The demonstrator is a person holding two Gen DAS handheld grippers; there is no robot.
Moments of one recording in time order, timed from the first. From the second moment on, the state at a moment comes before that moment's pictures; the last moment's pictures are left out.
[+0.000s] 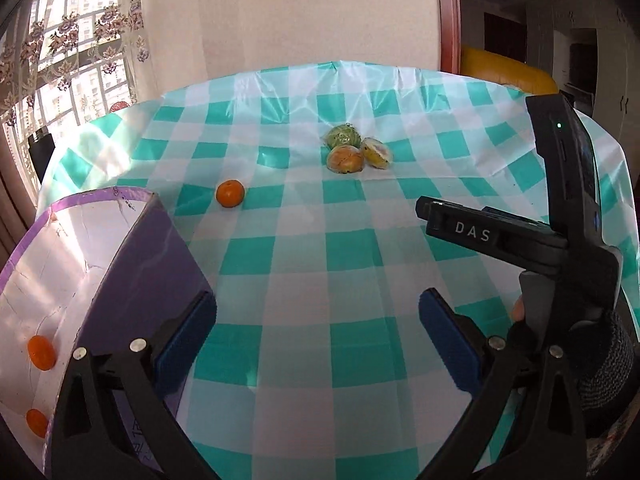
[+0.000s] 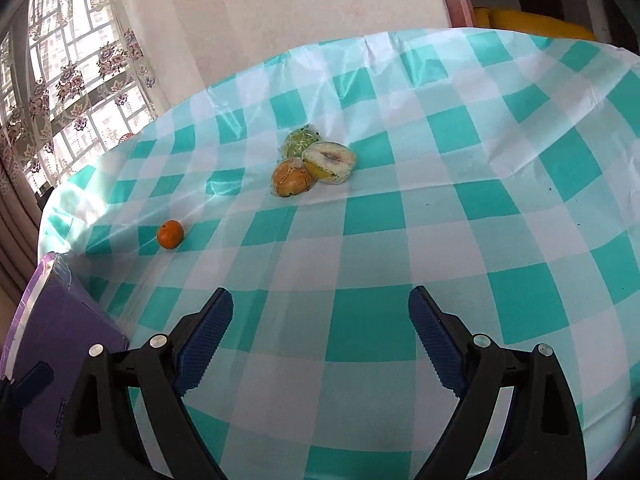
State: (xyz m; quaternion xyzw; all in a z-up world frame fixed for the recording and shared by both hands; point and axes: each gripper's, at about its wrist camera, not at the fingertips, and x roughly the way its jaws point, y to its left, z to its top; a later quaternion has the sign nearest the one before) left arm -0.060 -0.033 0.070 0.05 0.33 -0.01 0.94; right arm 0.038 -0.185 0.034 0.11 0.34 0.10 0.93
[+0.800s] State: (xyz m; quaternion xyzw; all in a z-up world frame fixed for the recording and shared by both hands) left arm 0.086 0.005 0.022 -0.10 0.37 -0.01 0.92; right arm 0.121 -0.176 0.026 0.08 0.37 0.09 0.92
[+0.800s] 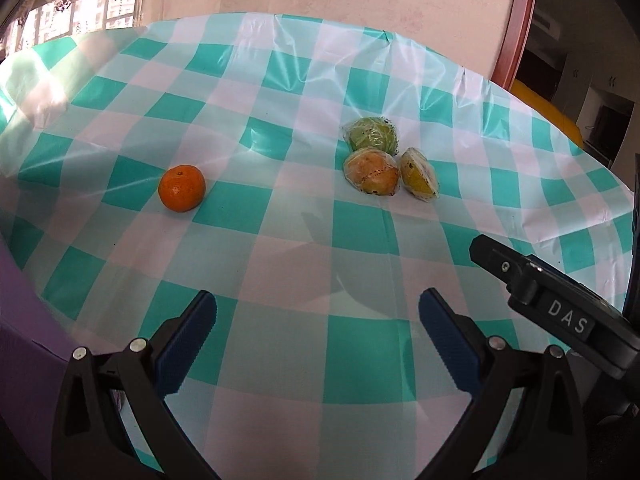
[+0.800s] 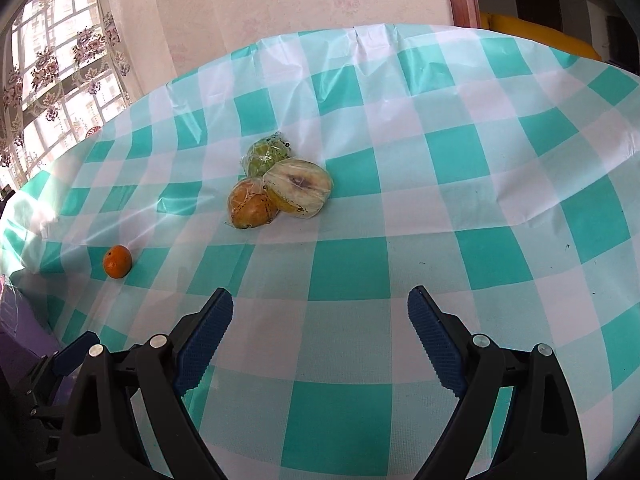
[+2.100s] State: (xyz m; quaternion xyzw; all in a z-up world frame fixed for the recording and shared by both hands) left arm 0.157 0.096 0.015 -0.26 0.34 0.20 0.88; right arm 0.246 -0.171 0.007 0.19 0.40 0.15 0.88
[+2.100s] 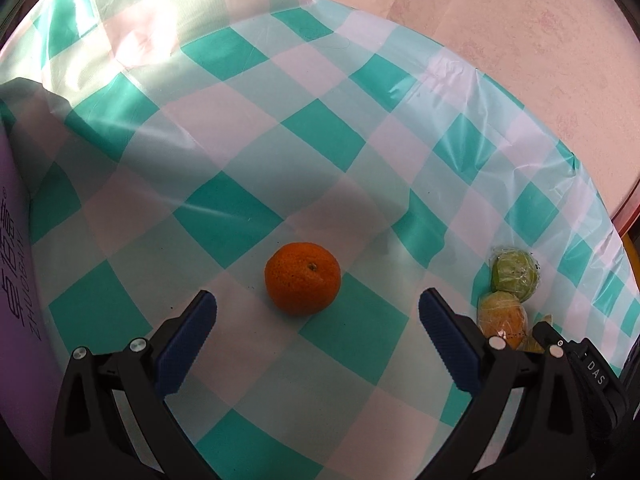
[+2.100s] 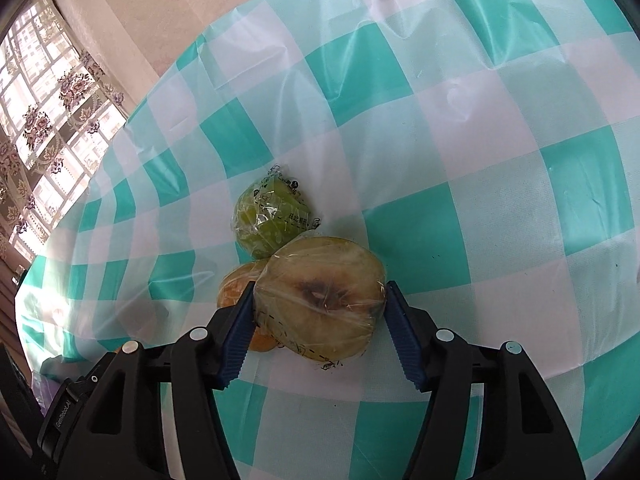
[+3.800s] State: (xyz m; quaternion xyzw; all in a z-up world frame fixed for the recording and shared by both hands) left arm 0.043 0.024 0.018 -0.20 0.34 0.04 0.92; right arm 0.102 -0.218 0.009 0.26 0.37 0.14 0.88
